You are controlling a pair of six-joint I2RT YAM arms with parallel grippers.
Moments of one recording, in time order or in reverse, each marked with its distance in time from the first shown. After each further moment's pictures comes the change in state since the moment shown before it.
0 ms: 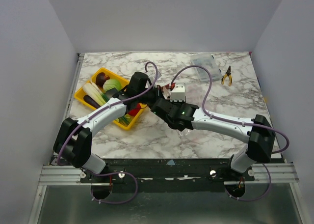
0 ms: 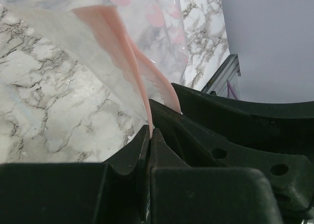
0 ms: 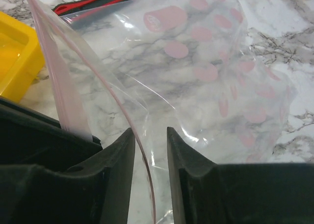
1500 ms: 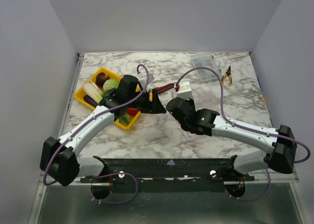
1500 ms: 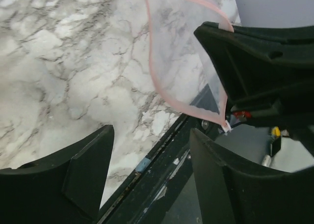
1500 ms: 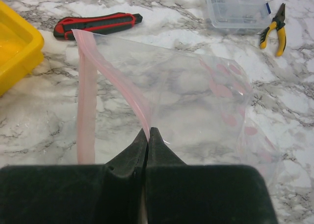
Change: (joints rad) left arm 0.018 -0.167 -0.029 -0.172 -0.015 0.138; right arm -0.022 -0.237 -0.175 0.245 -0.009 -0.433
